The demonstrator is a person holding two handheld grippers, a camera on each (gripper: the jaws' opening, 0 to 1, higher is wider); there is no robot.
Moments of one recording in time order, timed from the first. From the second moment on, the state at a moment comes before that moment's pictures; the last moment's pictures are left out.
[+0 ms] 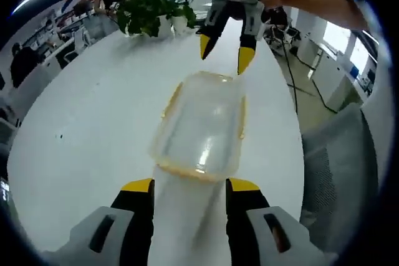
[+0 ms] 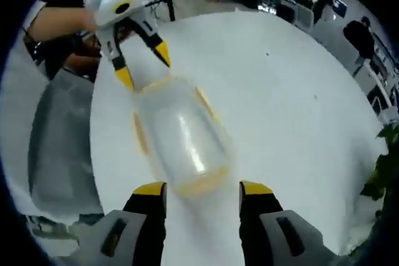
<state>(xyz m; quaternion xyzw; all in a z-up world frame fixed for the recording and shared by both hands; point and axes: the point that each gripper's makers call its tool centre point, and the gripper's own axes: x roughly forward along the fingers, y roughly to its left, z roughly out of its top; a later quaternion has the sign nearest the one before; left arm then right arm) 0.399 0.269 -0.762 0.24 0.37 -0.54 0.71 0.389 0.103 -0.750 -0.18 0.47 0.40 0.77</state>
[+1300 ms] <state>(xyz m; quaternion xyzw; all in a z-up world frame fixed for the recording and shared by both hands) 0.391 0.248 -0.781 0.03 0.50 -0.40 0.77 0.389 0.118 -0.780 0.05 0.56 0.22 0.79</state>
